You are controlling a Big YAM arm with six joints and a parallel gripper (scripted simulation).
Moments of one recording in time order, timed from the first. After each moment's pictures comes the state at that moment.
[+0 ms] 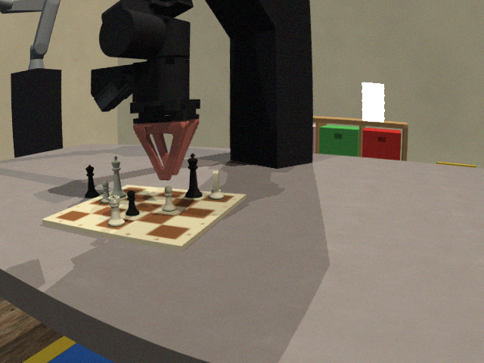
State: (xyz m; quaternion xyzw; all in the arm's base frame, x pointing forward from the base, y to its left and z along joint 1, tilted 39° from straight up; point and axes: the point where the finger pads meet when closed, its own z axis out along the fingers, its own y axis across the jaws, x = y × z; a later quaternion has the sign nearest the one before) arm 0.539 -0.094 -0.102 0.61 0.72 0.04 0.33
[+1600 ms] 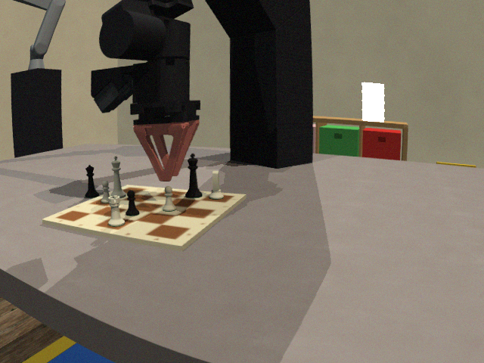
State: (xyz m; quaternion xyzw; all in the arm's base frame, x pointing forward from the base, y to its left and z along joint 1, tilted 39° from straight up) arm 0.540 -0.094 -0.103 0.61 0.72 0.04 0.33
